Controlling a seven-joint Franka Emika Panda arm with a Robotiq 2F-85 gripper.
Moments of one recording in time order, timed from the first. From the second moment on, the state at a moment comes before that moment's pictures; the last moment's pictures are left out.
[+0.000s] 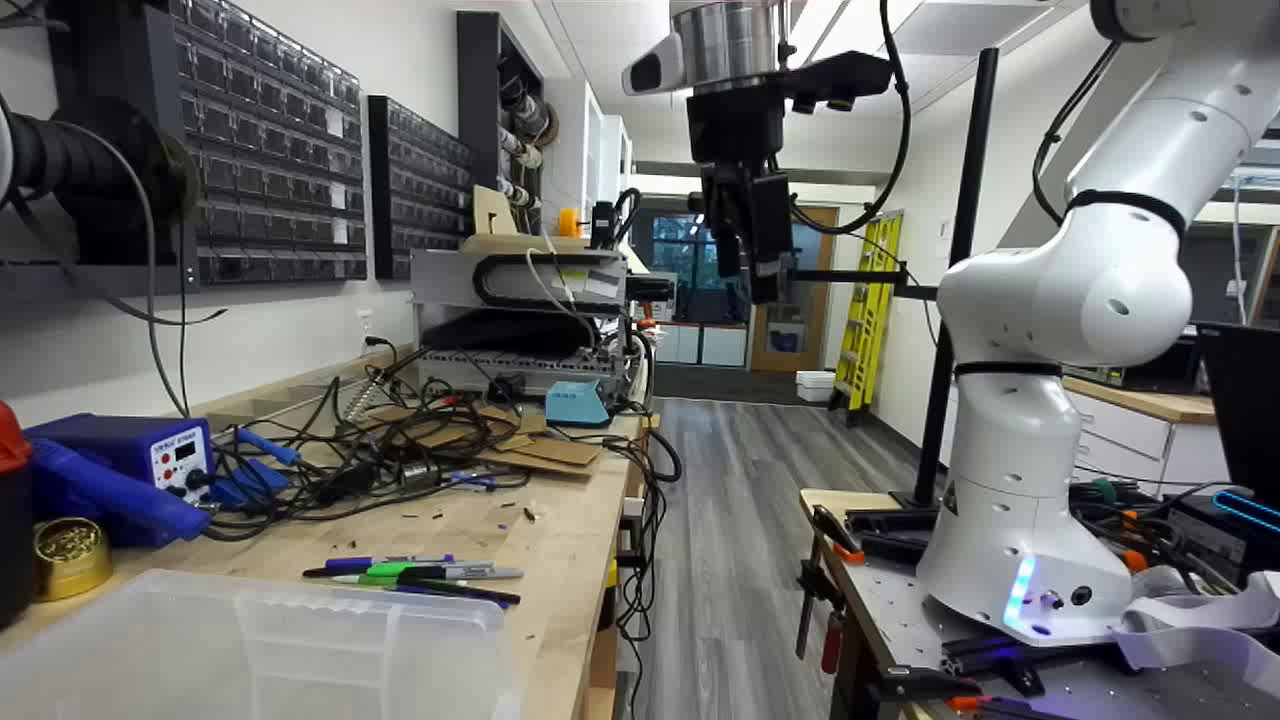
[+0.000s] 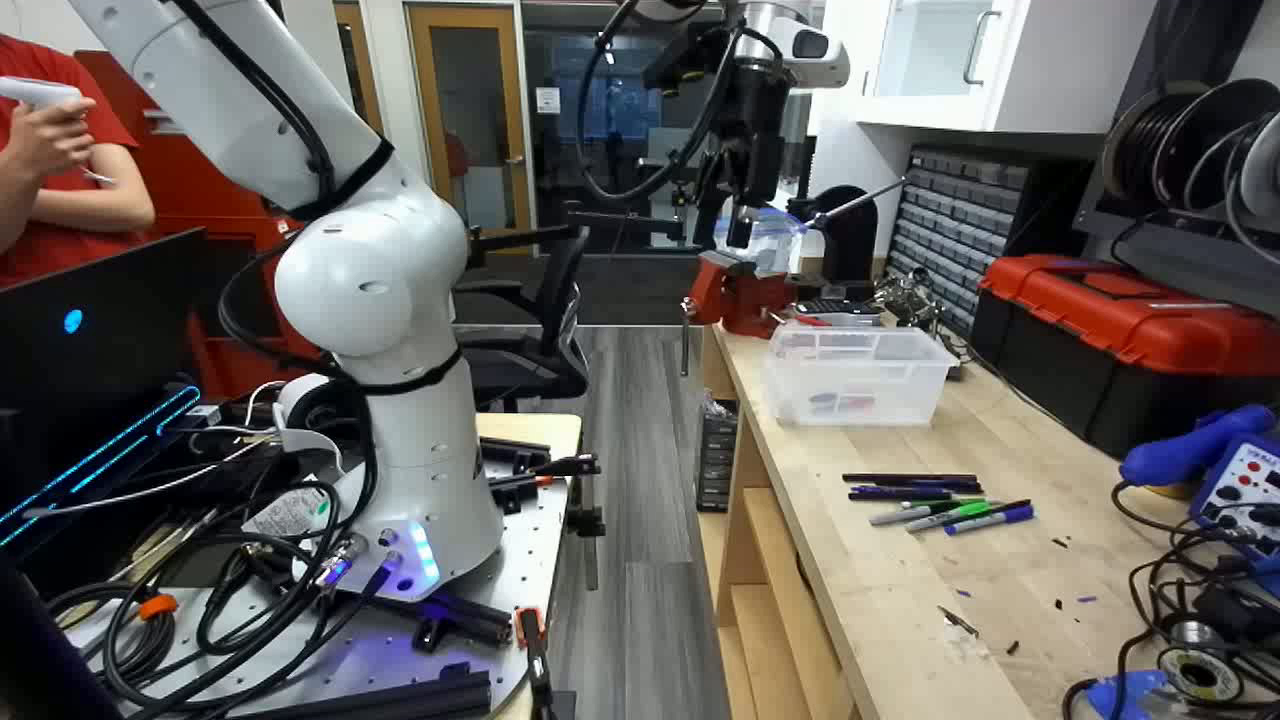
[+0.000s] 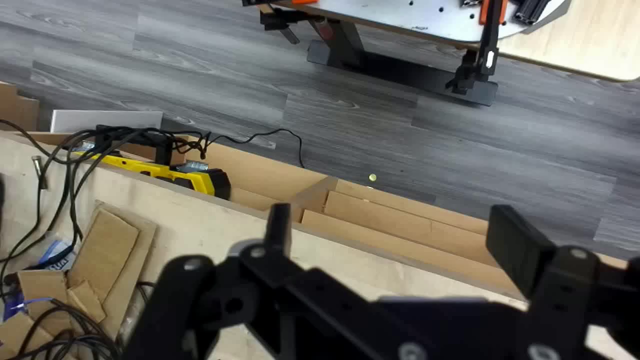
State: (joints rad) arm 0.09 -0.57 0.23 -2.41 -0.08 1.64 0.05
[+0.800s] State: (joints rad) arm 0.10 -0.55 0.22 -2.41 -0.07 1.66 0.05
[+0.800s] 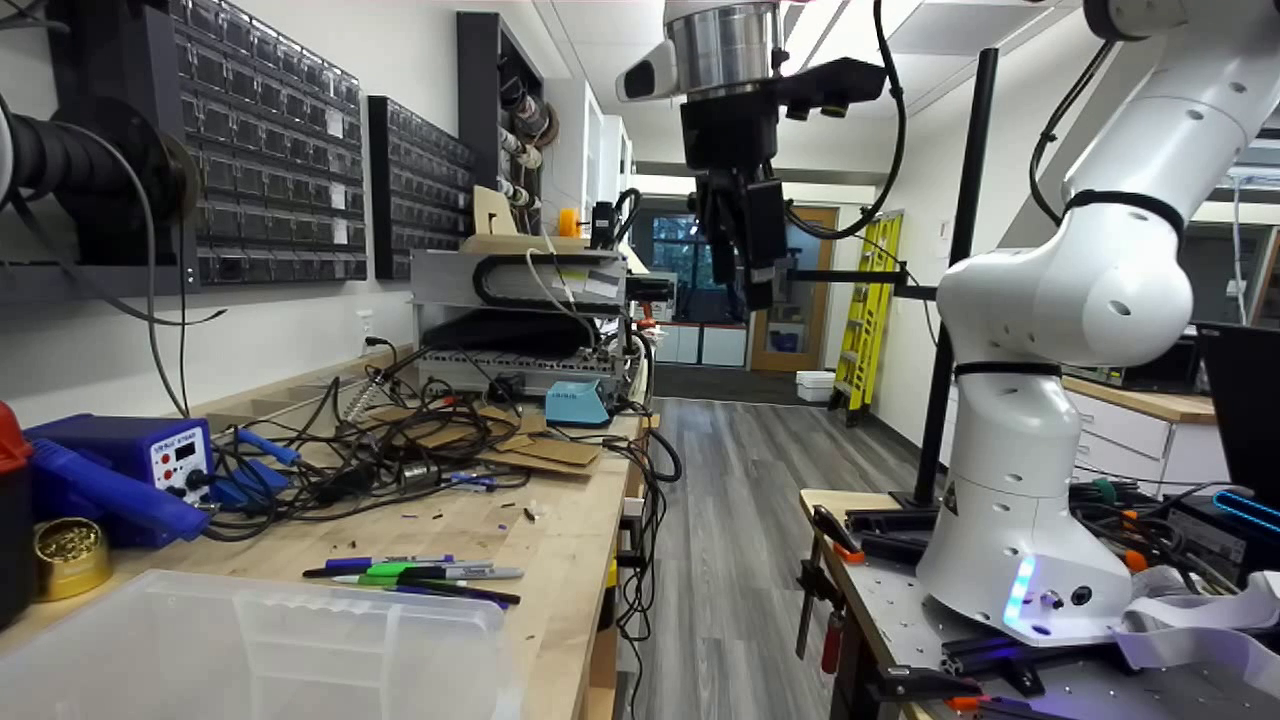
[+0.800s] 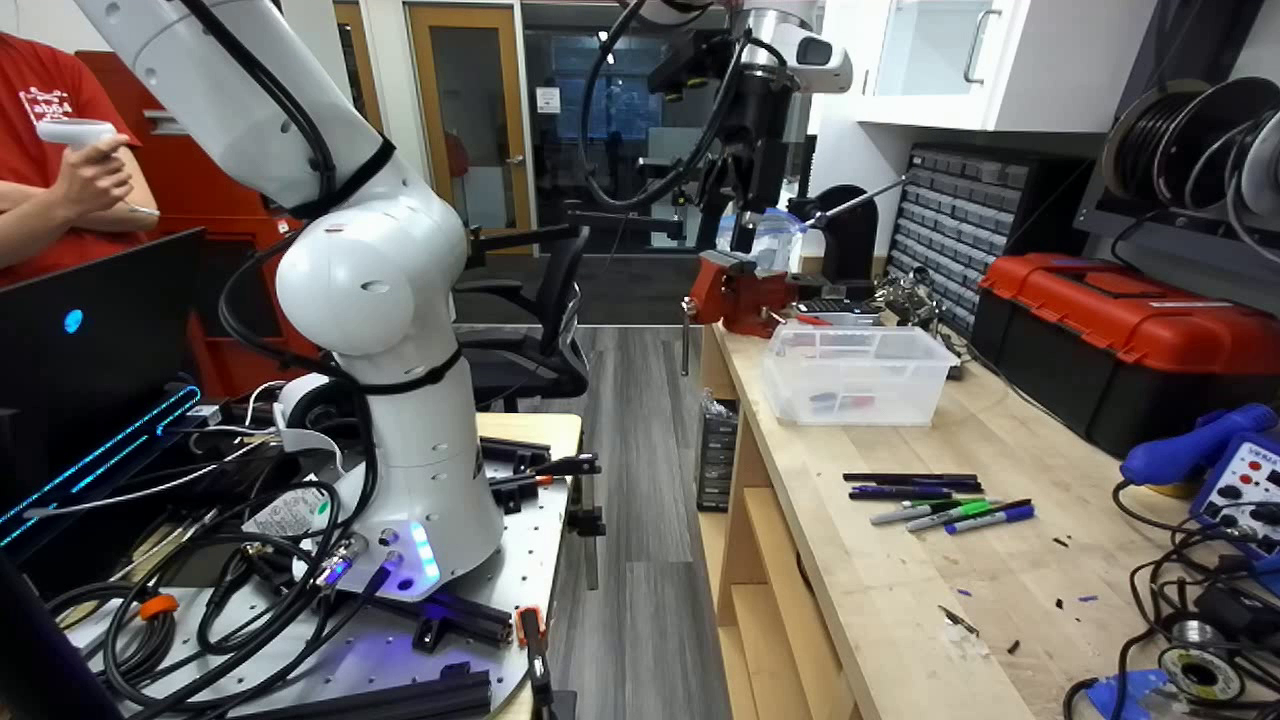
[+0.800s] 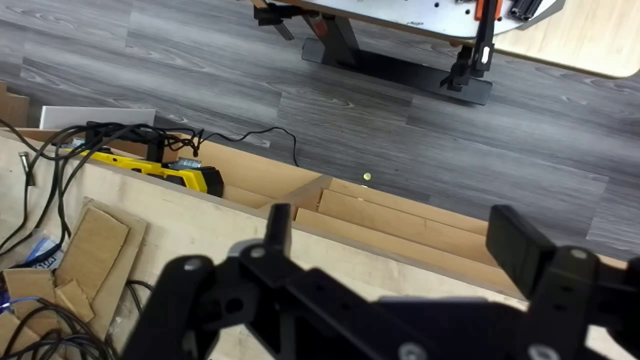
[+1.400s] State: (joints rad) arm 0.09 -0.31 0.20 -2.40 -0.05 1.88 0.12
